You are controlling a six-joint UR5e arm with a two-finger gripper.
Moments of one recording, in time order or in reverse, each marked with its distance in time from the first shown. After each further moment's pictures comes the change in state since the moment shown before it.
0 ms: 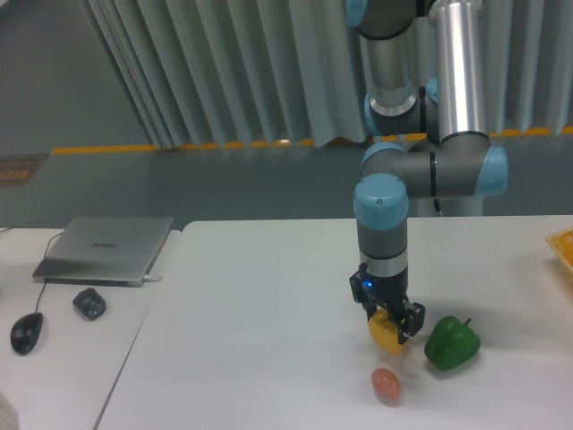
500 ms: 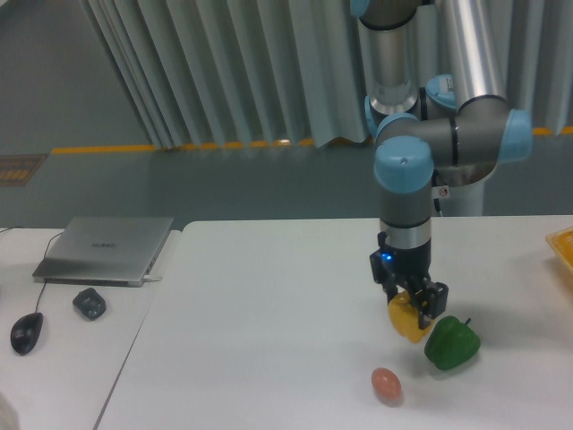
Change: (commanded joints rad) arm 0.112 0.080 0.028 -0.074 0.009 0.343
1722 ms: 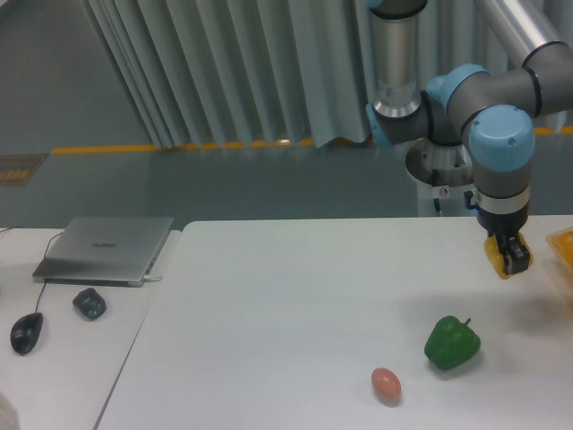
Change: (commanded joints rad) arm 0.186 0.066 -0.006 -0.377 0.178 0.743
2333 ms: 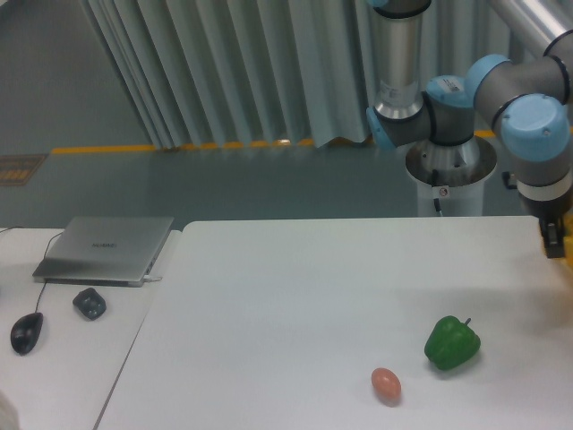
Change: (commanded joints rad) arm 0.100 0.017 0.003 0.018 0.181 0.393
